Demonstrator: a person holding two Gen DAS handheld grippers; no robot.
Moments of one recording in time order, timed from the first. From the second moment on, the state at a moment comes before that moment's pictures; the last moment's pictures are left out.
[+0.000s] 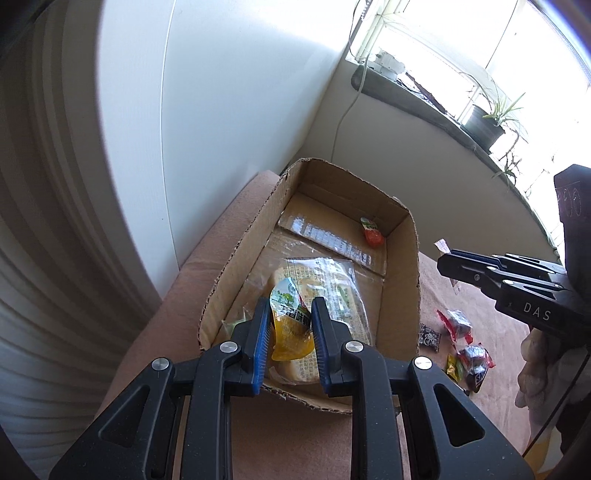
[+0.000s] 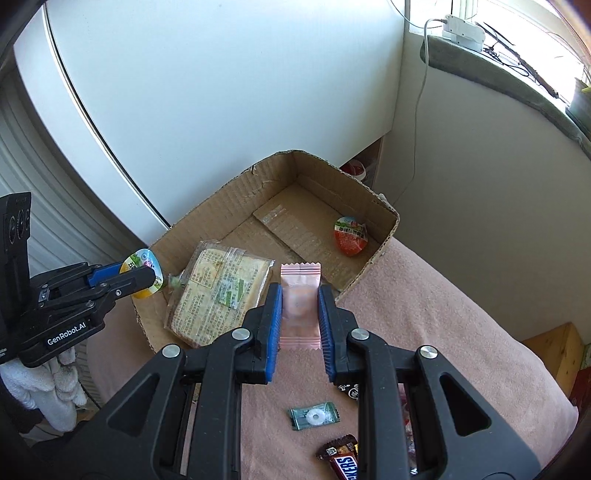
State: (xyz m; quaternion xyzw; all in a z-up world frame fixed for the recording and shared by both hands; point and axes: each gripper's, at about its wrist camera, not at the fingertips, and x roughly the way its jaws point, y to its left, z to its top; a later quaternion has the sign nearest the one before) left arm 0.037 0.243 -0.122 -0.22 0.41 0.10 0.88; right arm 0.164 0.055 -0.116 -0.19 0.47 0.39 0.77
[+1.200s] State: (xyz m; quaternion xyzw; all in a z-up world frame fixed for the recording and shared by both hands) left arm 0.044 0.223 -0.106 -0.21 0.41 0.08 0.88; right arm 0.173 0.034 -0.105 -0.15 0.47 0.37 0.79
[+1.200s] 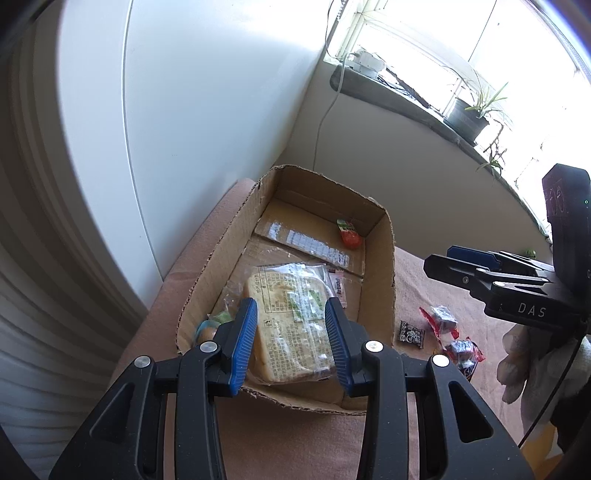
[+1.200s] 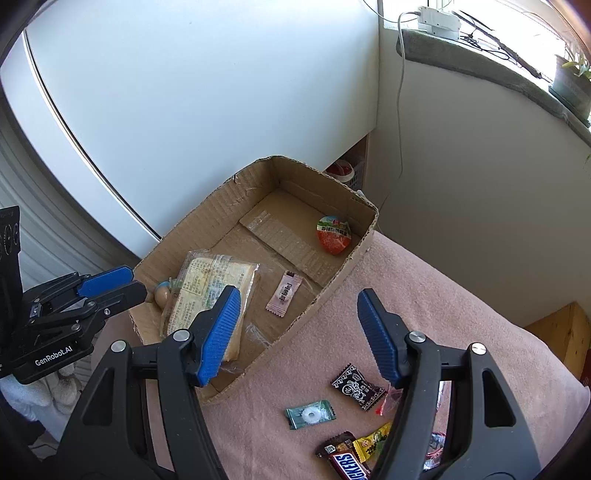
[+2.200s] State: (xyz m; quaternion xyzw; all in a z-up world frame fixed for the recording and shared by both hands) left arm 0.058 0.097 -0.117 -0.18 0.47 -0.05 0.86; right arm 0.166 -0.207 -0.134 -0.05 0.54 0.18 0.82
